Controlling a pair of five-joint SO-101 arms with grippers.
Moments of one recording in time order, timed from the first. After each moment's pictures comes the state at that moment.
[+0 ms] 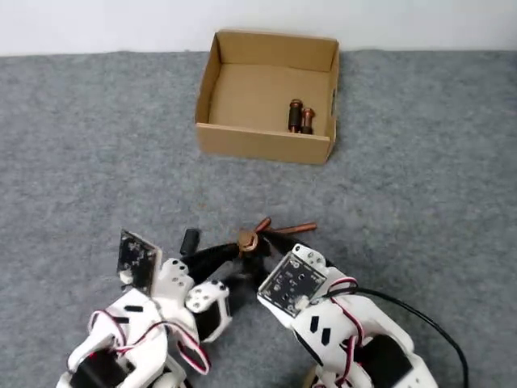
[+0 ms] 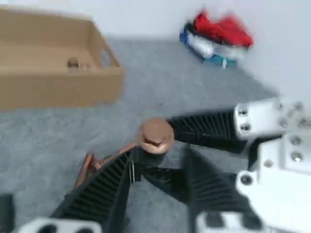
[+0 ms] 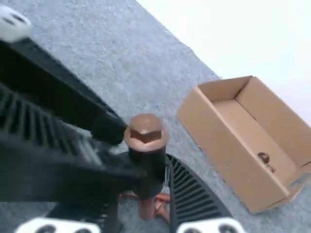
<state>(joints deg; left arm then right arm) 37.1 -103.3 71.4 66.7 29.3 -42.1 -95.7 71.6 53.5 20.7</state>
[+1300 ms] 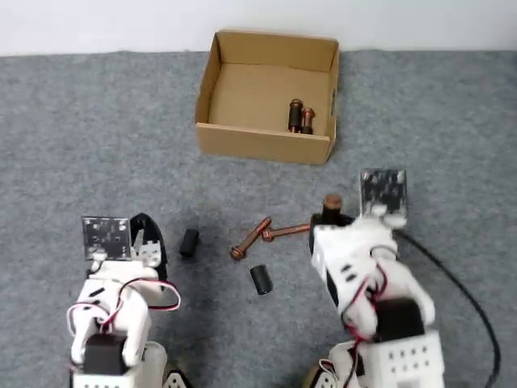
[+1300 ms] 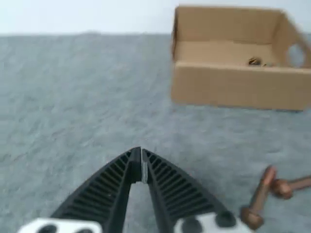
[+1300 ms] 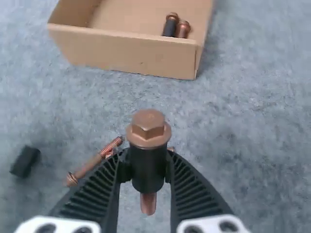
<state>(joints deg) -2.5 -103.3 88.8 56.2 9.4 -13.8 -70.0 56.0 61.5 -10.6</state>
